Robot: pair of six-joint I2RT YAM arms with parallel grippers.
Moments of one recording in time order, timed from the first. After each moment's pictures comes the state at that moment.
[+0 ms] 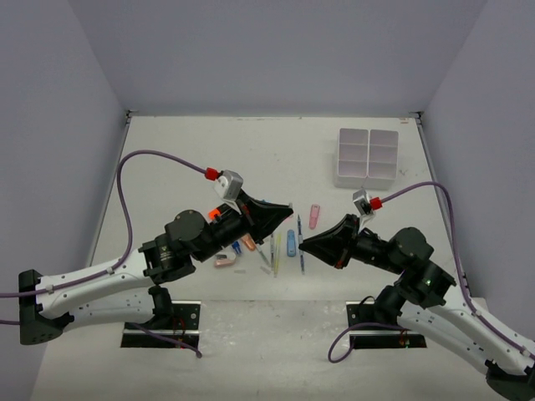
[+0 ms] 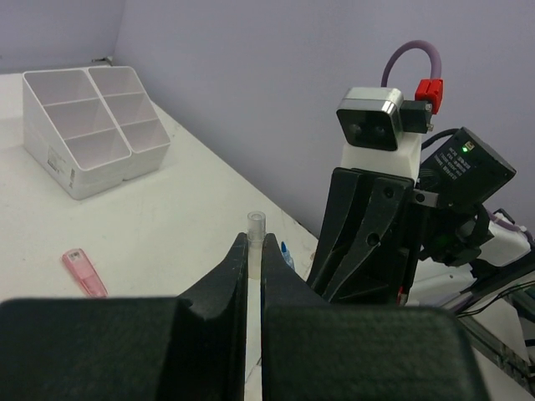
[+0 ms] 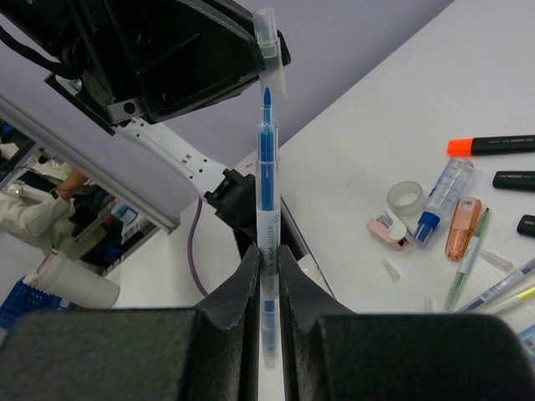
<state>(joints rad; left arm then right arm) -1.17 0.92 0.83 0.23 -0.18 -0.49 0.86 0.45 0.57 -0.05 -0.36 0.65</state>
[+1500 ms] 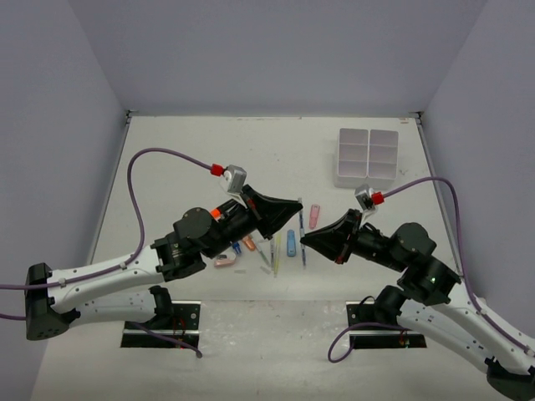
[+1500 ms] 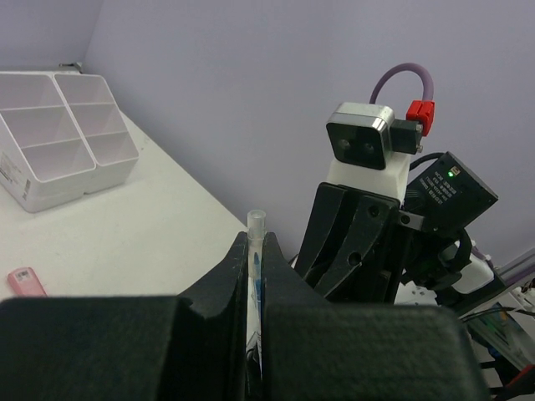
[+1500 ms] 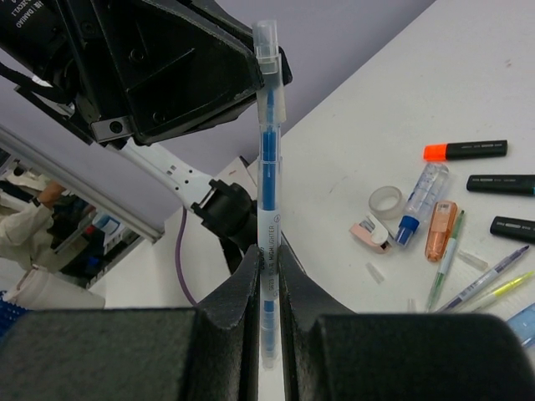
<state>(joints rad) -1.17 1.00 0.83 0.36 -0.18 -0.59 0.86 0.49 0.65 -0.13 -0.30 0.62</state>
